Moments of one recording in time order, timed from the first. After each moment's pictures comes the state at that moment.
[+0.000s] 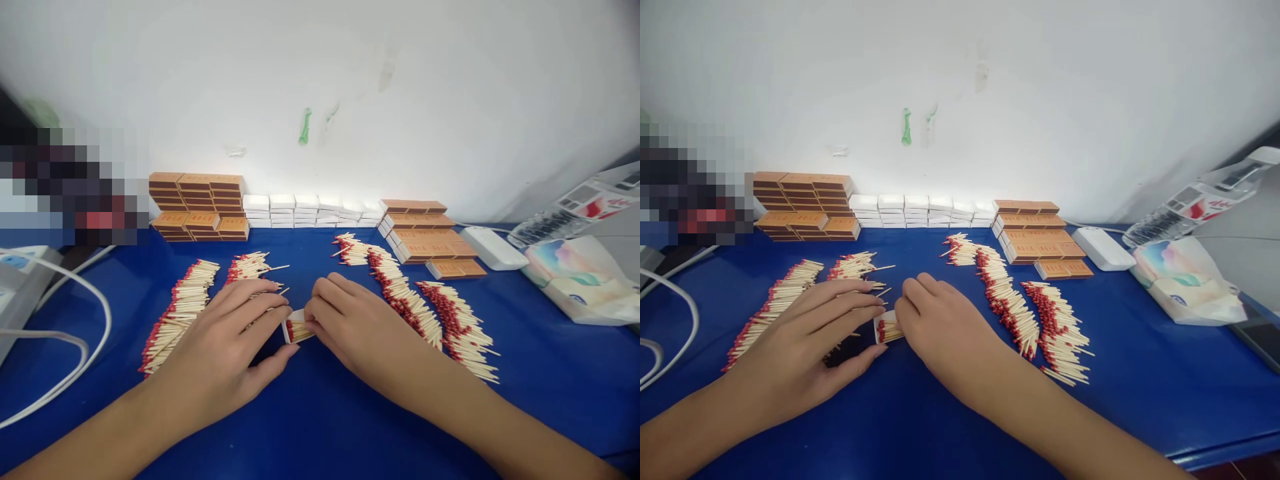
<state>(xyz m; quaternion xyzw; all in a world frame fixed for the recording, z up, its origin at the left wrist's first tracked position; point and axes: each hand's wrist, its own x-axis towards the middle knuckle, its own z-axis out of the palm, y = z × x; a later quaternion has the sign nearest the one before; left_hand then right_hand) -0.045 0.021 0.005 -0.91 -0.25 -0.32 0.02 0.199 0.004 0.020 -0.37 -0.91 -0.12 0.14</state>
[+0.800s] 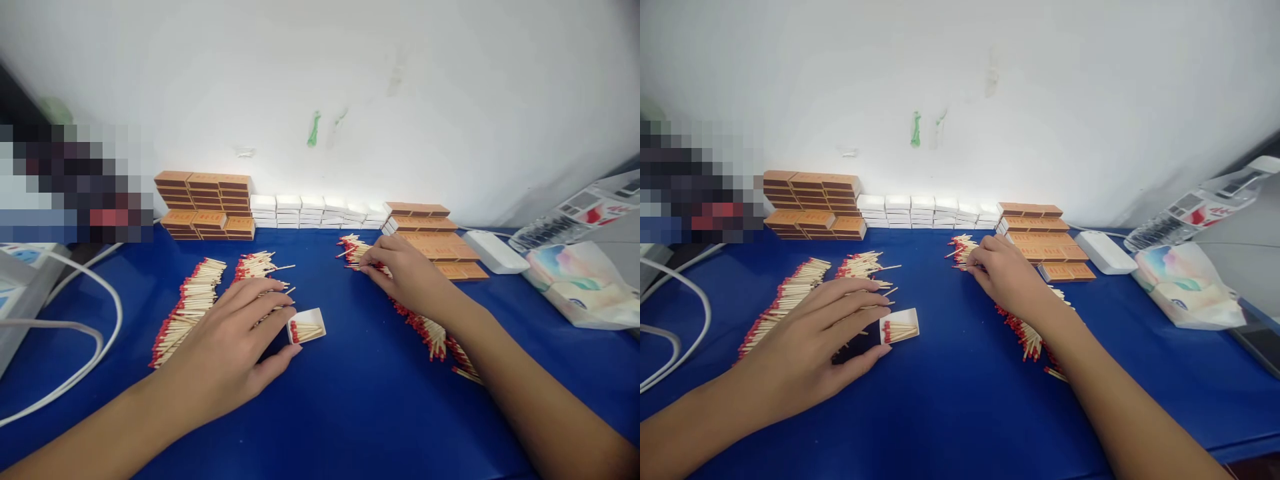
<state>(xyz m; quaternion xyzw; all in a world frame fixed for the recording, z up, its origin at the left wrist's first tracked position) -0.049 0.022 0.008 -0.92 -0.25 -0.30 0.01 0.302 0.068 0.004 -0.49 -0.85 -0.03 0.20</state>
